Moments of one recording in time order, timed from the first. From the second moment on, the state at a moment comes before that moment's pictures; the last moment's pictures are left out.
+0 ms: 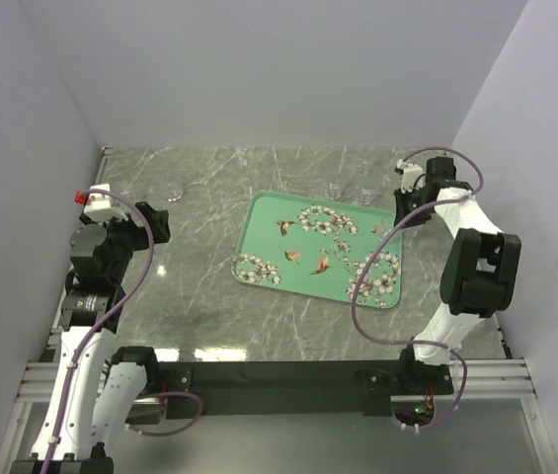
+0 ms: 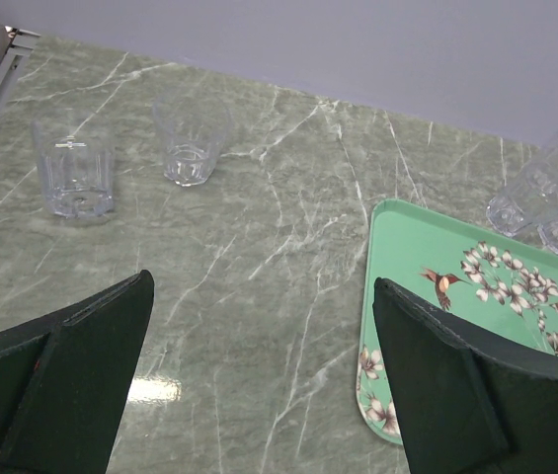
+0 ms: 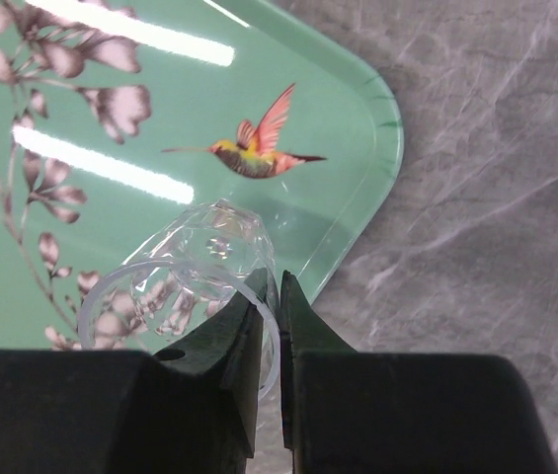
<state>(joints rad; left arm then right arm) -0.01 0.64 0.73 -0.24 0.03 -0.28 -0.16 1.73 1.28 -0.65 -0.32 -0.37</state>
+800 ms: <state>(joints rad) -0.01 0.66 0.73 -0.24 0.02 -0.28 -0.14 1.77 1.37 -0.63 -0.27 -0.34</state>
